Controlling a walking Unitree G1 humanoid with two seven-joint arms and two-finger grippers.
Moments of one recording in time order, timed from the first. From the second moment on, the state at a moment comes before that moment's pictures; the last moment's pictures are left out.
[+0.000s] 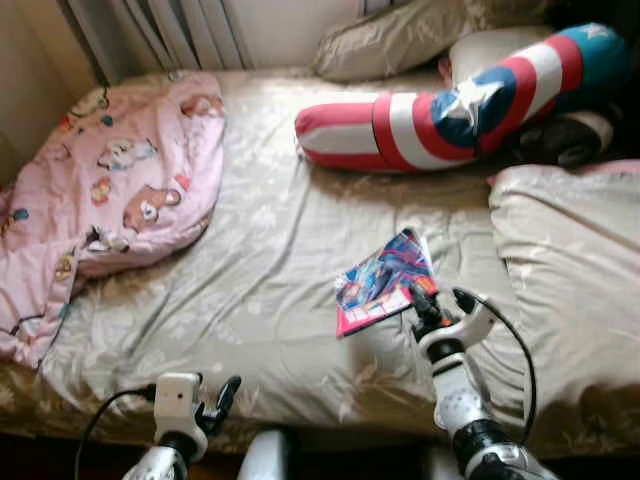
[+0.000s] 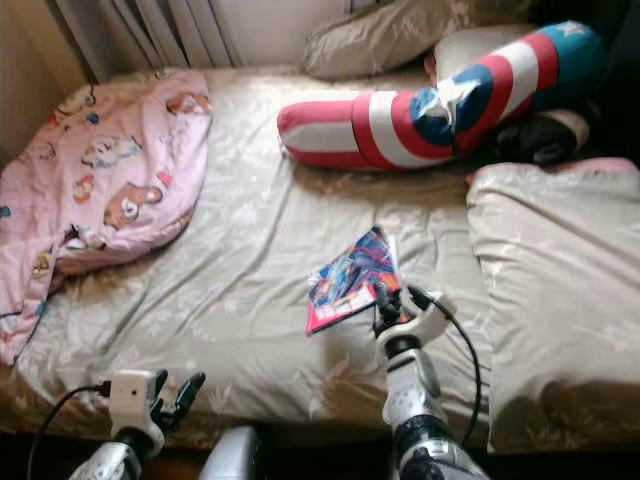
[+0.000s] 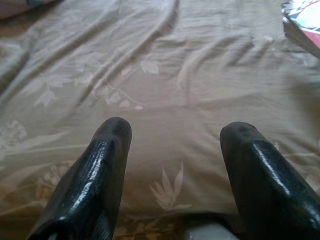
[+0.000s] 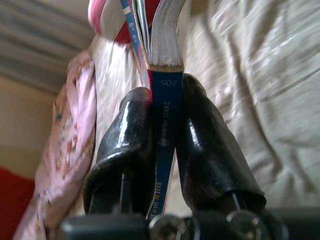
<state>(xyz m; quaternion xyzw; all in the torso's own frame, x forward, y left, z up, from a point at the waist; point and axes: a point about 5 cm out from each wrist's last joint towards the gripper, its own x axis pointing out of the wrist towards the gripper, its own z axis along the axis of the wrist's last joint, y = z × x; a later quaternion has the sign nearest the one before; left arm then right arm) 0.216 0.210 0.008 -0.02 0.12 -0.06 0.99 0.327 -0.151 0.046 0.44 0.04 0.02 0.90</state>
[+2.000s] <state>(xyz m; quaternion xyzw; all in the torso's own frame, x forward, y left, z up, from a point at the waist) 0.182 0.203 0.028 0.00 0.17 -0.11 0.98 0.285 -0.226 -0.004 0.47 0.13 -0.28 0.83</state>
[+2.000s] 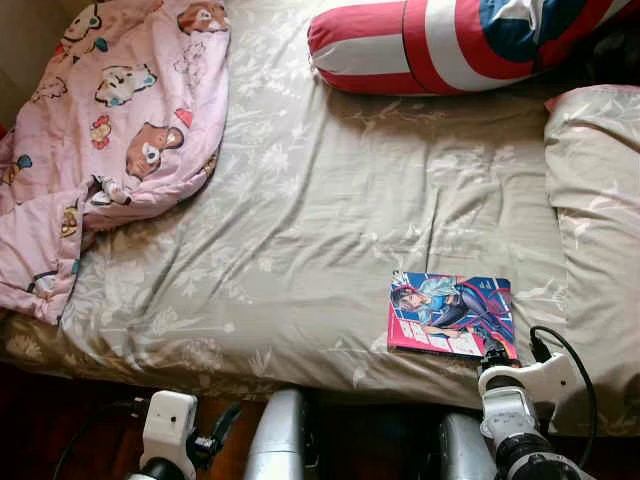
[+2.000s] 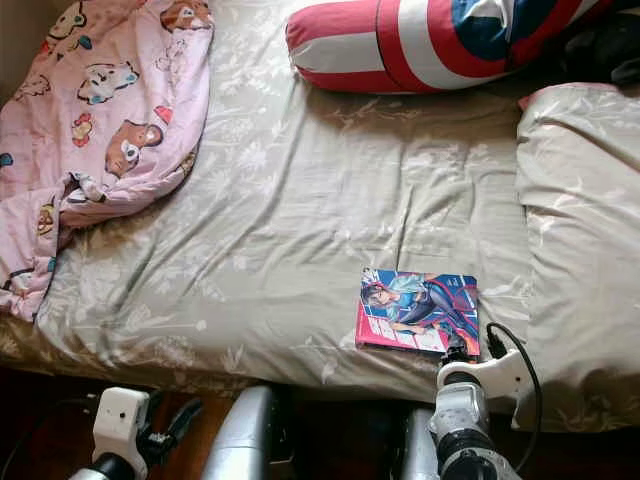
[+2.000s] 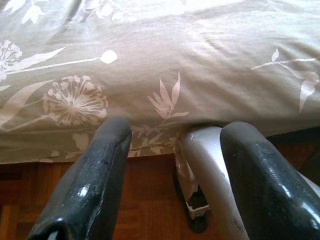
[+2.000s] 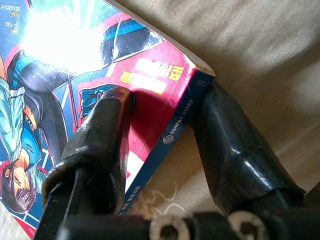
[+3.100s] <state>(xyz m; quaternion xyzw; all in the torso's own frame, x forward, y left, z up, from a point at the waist) 0.225 0.182 0.014 0.00 0.15 -0.12 0.98 0.288 -0.232 0.001 0.42 0.14 -0.26 0.86</state>
